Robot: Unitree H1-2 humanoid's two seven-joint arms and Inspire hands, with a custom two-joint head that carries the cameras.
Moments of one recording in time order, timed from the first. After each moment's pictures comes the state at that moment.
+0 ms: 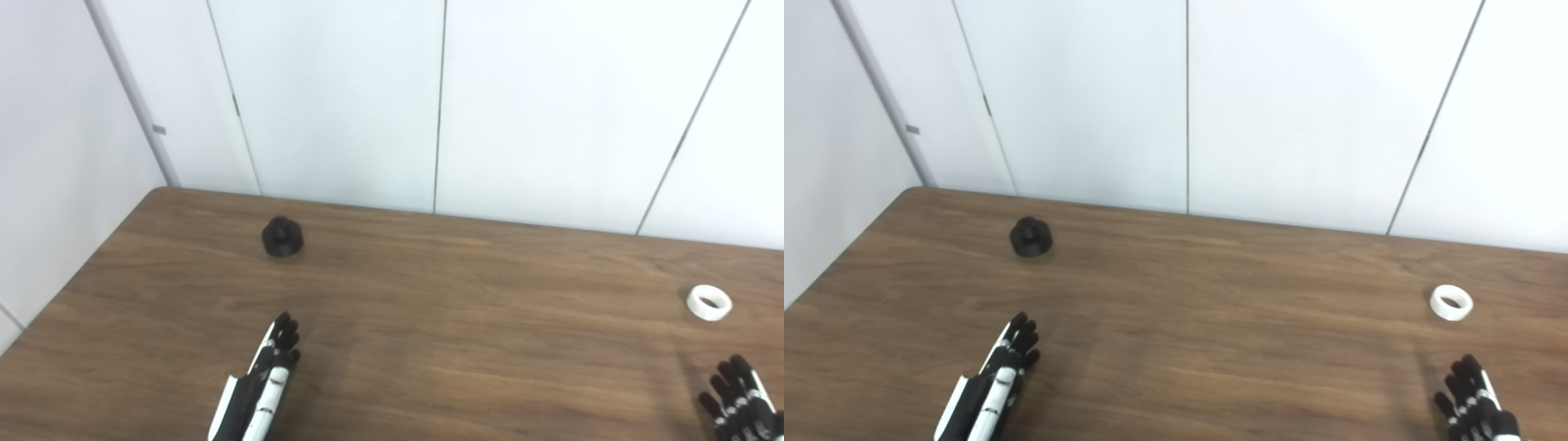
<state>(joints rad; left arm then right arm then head) 0.36 0.11 0.03 -0.27 -0.18 -0.17 0.02 0.20 -0.23 -0.18 -0.16 0.28 -0.06 0.19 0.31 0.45</state>
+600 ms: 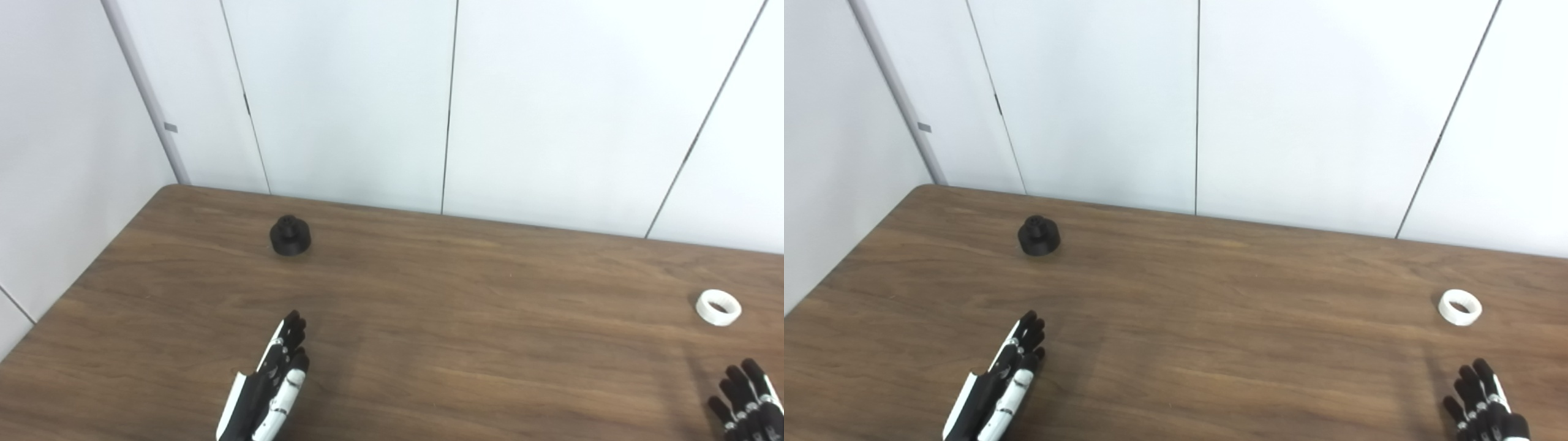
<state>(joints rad) 0.36 0.12 0.03 -0.28 -0.13 -0.15 0.03 0.19 -0.22 -0.18 -0.16 0.28 -0.05 0.17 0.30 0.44</state>
